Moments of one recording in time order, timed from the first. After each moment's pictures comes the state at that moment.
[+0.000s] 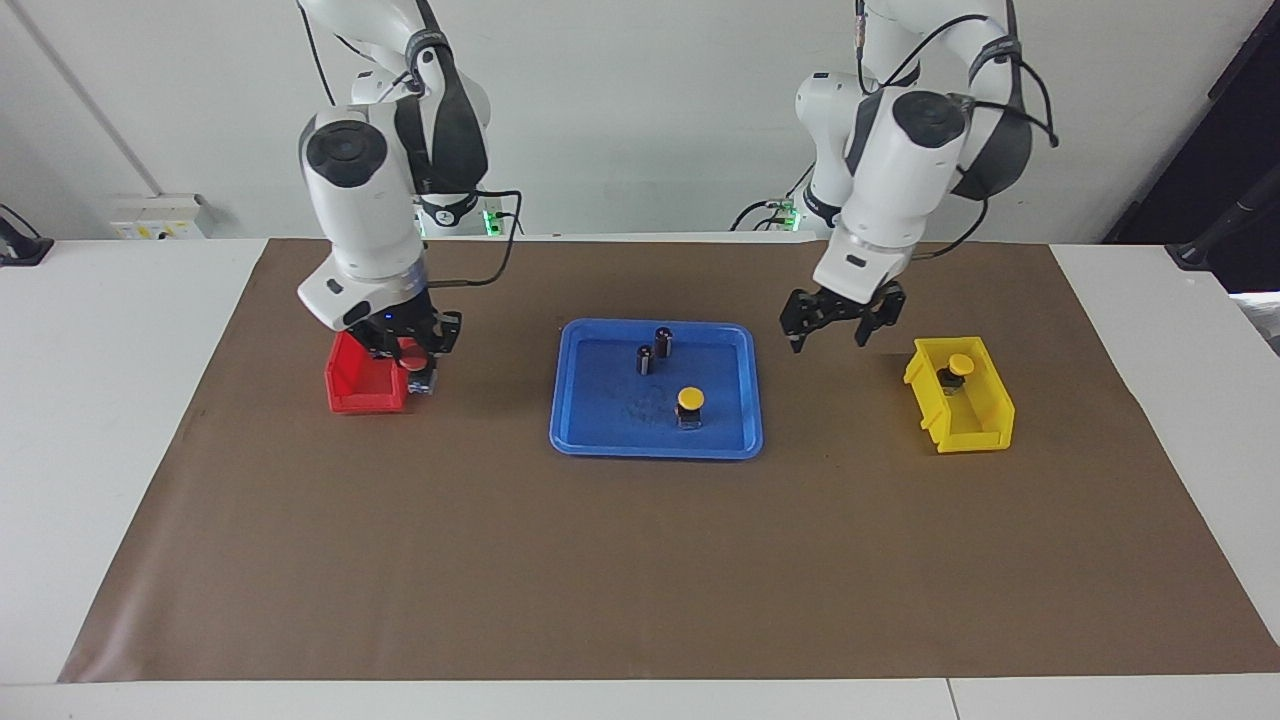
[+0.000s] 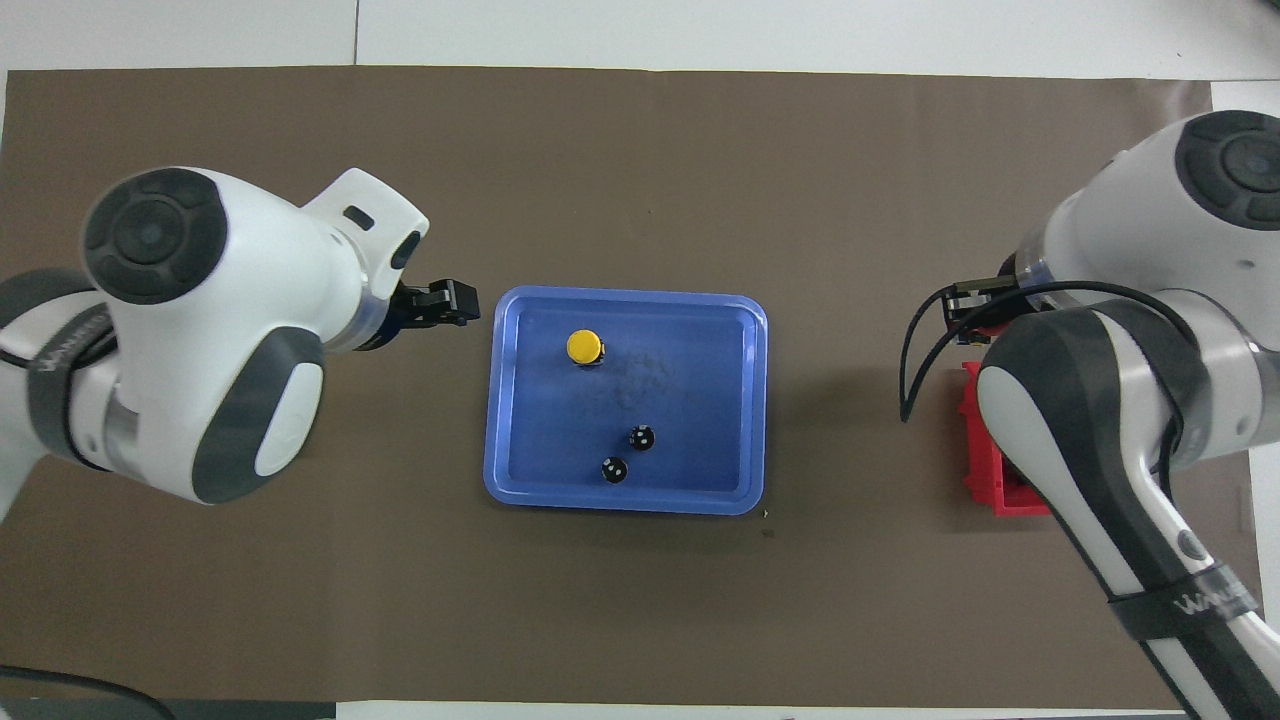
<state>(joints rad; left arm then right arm) -0.53 0.09 0.03 -1.89 -0.02 2.07 -0.57 -0.30 0.02 0.38 -1.93 -0.07 1.87 0.05</state>
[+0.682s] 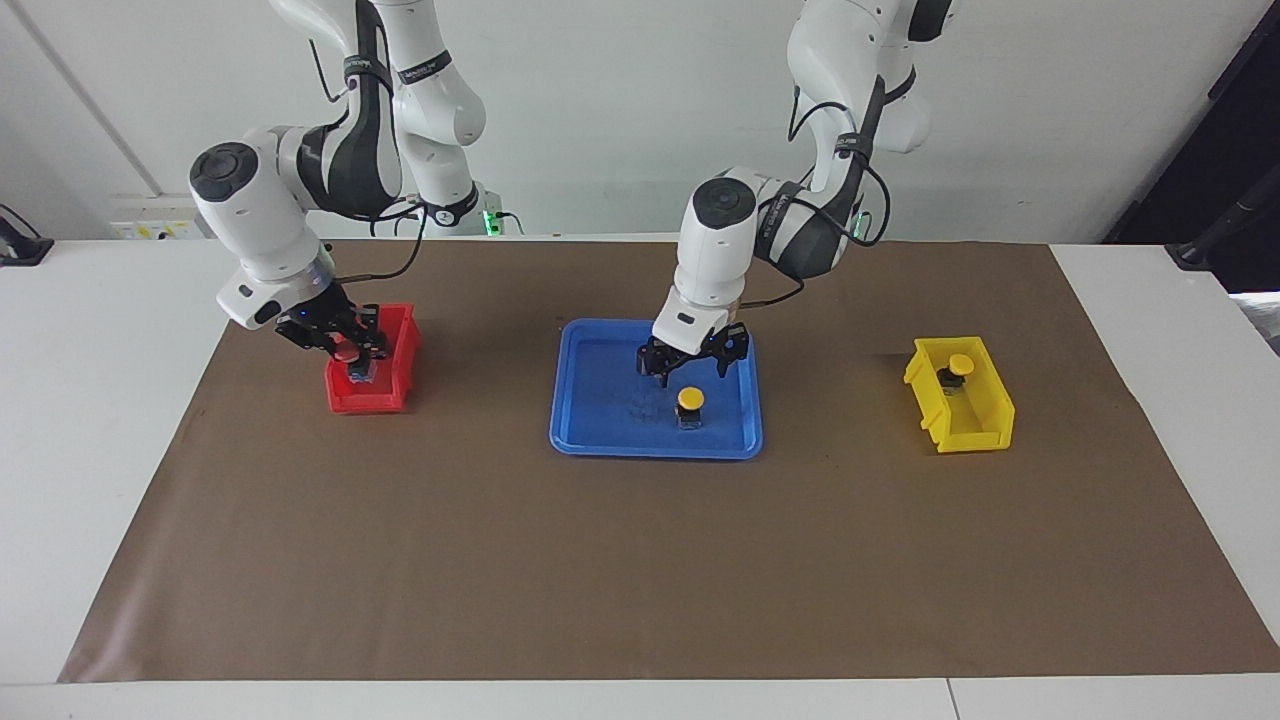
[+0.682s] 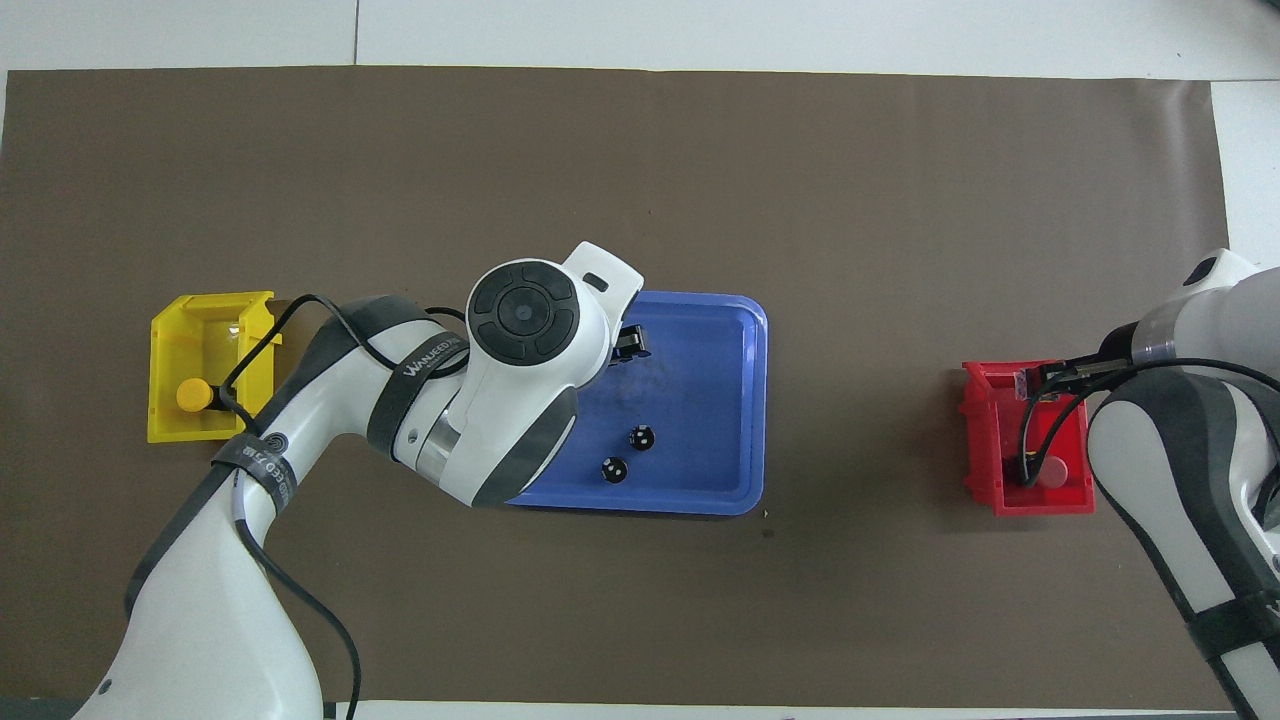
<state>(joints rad) -0.73 0.34 0.03 -1.78 -0.02 2.17 -0.80 -0.48 -0.11 0.39 -2.25 0.04 2.10 -0.21</state>
